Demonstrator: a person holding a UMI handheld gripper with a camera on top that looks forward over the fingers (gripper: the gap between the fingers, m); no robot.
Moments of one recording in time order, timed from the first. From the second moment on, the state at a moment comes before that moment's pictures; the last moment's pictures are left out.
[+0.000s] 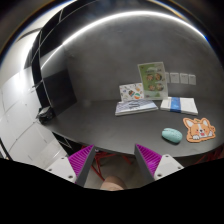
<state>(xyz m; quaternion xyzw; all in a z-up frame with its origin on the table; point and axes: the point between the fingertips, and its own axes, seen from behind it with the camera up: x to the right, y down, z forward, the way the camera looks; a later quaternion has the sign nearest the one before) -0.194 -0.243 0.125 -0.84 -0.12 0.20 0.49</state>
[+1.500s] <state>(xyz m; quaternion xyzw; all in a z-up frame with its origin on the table) 0.009 -0.001 0.015 -0.86 -0.05 0.08 0.49</state>
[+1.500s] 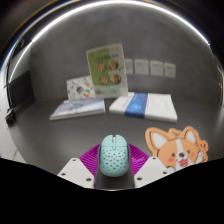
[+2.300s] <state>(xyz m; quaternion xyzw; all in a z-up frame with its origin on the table) 0.210 0.007 -0.013 -0.87 0.02 0.00 0.50</state>
